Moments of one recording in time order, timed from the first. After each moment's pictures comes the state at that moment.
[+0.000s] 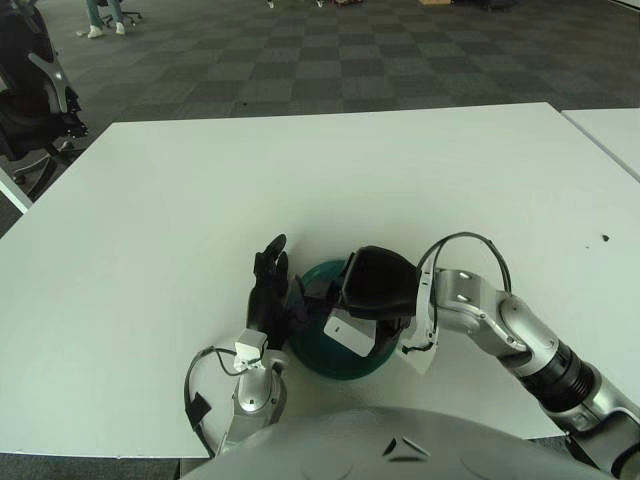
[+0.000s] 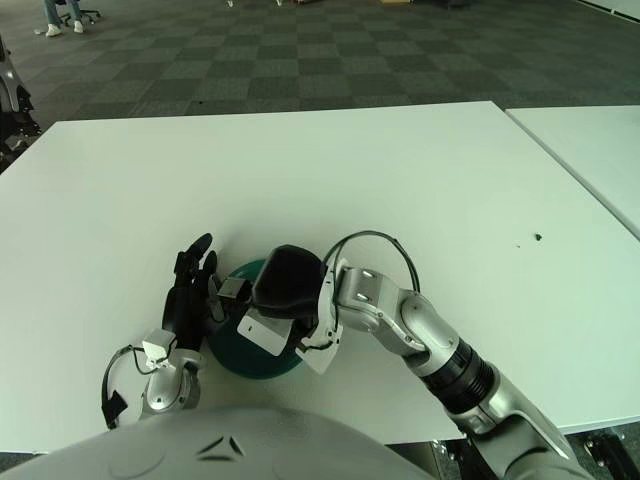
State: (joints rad) left arm 0.46 -0.11 -0.24 -0.08 -0.01 -0.26 0.18; right arm -0.16 -0.51 0.57 -0.28 -0.90 -0.50 0.38
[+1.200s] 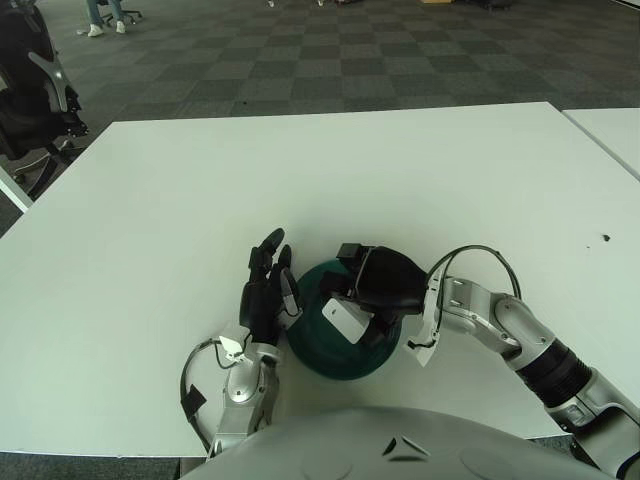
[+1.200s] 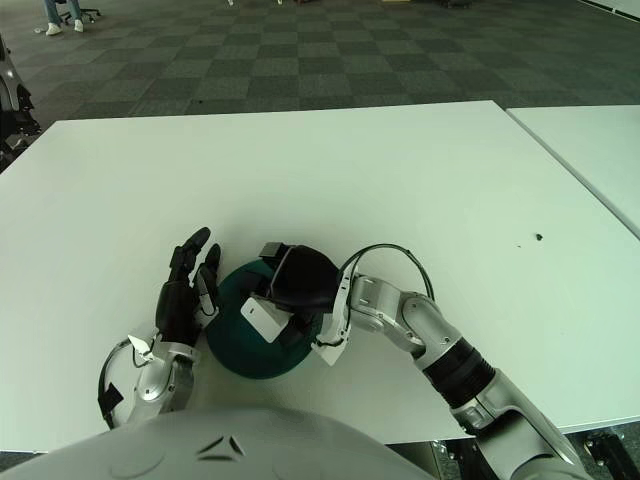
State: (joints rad) left arm 0.41 -0.11 -0.18 -0.04 -0.22 -0.29 -0.01; right arm -0.18 -0.52 0.56 -0.14 -1.00 -0.64 0.12
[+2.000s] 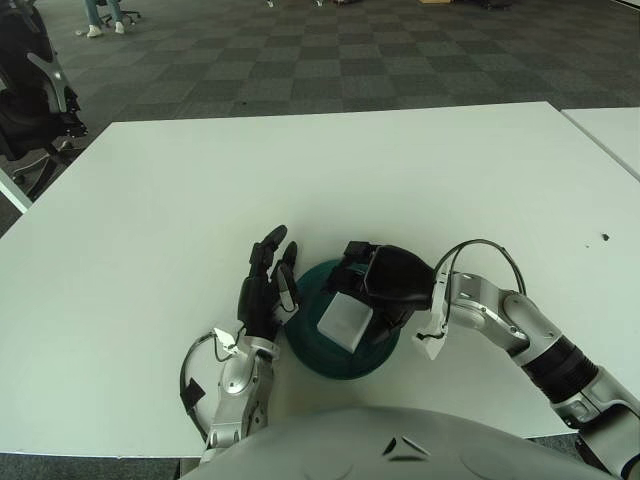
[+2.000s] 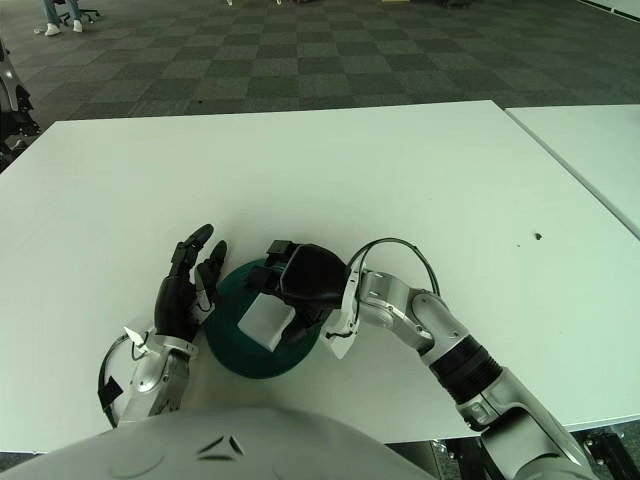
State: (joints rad) left arm 0.38 -0.11 -0.13 -0.03 -0.22 -0.26 -0.08; right arm -0.19 -0.54 0.54 -0.06 -0.88 -0.69 0.18
